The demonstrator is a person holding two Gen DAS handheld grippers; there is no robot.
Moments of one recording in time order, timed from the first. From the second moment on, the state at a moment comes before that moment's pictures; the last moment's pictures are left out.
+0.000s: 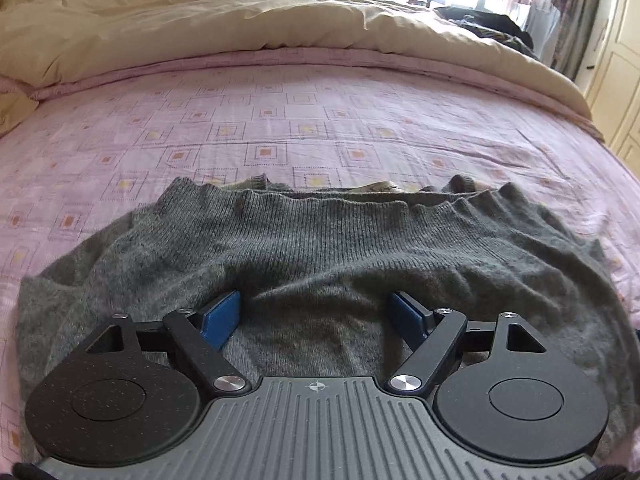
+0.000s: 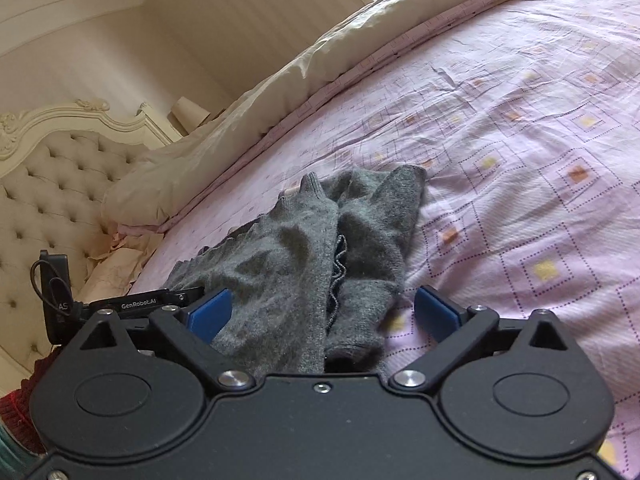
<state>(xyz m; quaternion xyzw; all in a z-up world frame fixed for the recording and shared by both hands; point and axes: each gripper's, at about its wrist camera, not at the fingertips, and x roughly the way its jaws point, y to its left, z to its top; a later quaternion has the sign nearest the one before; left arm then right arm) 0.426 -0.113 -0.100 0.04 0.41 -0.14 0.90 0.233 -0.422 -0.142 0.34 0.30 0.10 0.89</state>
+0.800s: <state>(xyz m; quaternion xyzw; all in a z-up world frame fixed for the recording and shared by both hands) 0.374 -0.102 -0.069 0.00 0.40 -0.19 0.90 0.266 -0.417 -0.153 0.40 0.33 0.10 0.85</state>
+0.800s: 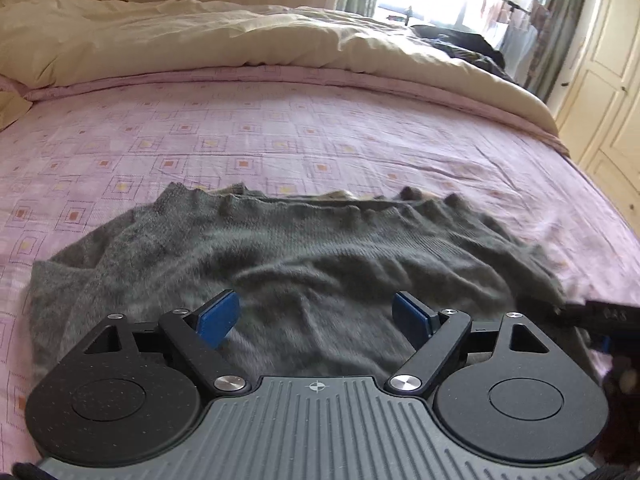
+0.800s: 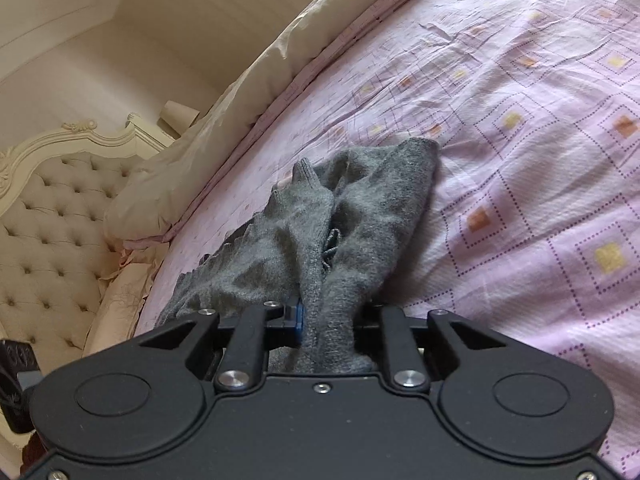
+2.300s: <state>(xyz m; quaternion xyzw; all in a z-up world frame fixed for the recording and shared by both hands) 0.252 0.110 -0.071 -0.10 0.37 -0.13 0.91 0.323 -0.142 0.012 0.17 0.30 0.27 0.90</state>
